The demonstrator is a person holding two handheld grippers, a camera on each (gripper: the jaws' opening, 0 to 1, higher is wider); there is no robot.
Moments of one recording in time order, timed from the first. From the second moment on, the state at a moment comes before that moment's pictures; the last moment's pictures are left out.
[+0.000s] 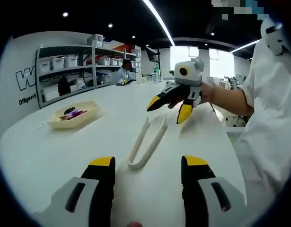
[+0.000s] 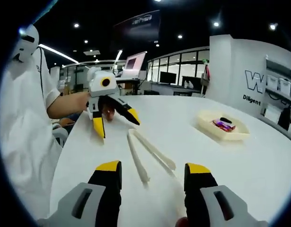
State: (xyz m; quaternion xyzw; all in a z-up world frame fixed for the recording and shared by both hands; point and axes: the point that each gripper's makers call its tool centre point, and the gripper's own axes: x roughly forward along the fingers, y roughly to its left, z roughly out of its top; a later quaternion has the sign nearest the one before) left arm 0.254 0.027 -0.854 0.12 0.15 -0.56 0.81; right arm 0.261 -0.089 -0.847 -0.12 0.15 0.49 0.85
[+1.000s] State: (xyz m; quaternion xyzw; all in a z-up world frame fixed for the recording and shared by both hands) left arm 0.251 0.040 -0.829 0.04 0.15 -0.49 0.86; right arm 0.250 -0.087 -0.834 -0.07 0.17 0.44 0.88
